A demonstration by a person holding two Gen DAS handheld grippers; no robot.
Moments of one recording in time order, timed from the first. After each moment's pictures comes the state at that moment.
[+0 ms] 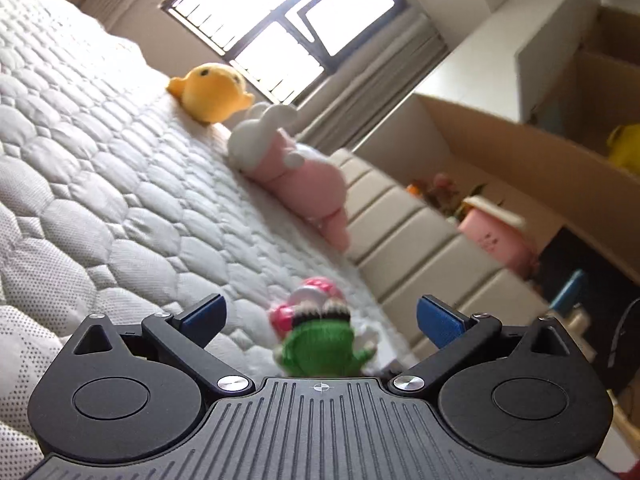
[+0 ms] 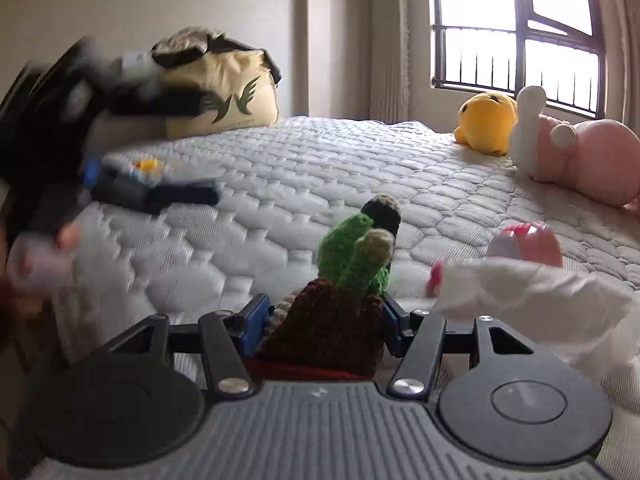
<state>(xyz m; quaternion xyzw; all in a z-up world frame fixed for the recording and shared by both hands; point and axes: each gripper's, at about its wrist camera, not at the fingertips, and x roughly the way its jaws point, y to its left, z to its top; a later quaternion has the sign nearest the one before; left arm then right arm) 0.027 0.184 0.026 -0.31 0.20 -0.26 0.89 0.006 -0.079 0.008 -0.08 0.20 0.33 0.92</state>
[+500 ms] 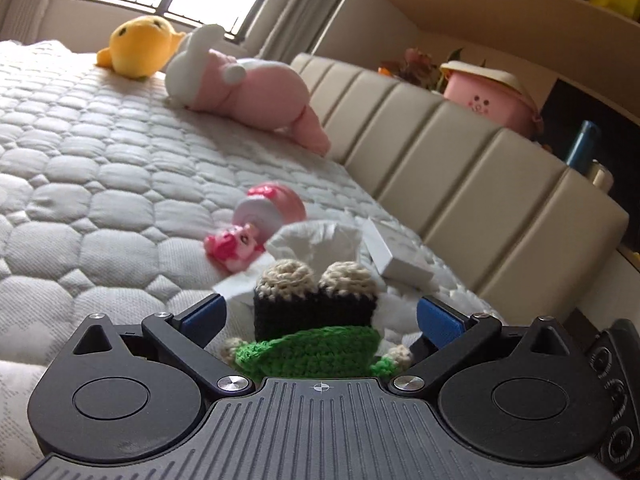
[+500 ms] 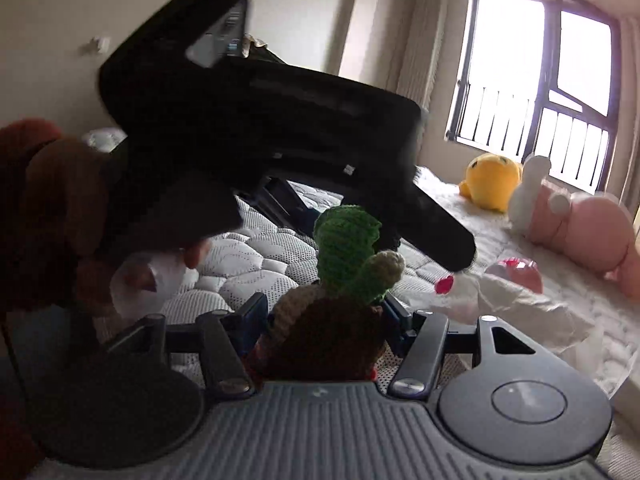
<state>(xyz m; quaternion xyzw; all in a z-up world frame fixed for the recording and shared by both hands) 0.040 0.078 0.024 -0.15 0.28 -0.32 0.89 -0.052 -0.062 -0.002 -0.17 0.12 0.33 0.92</state>
